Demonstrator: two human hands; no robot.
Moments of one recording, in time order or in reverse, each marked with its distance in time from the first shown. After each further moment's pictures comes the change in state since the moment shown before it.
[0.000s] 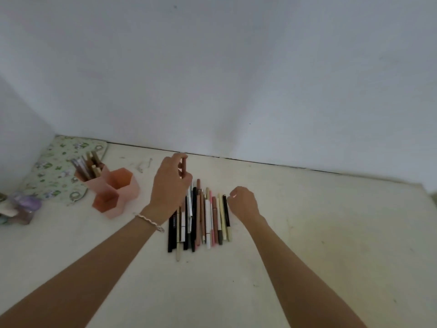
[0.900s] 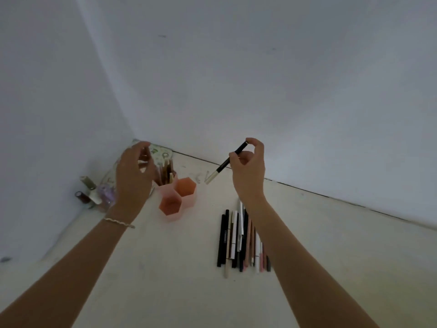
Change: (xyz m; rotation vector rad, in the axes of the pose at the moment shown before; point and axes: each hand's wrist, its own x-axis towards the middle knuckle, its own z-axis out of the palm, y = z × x) left_hand 0.015 -0.102 -0.166 0.029 0.520 0.019; right_hand -0.032 -0.193 0.006 0.829 0.153 -0.405
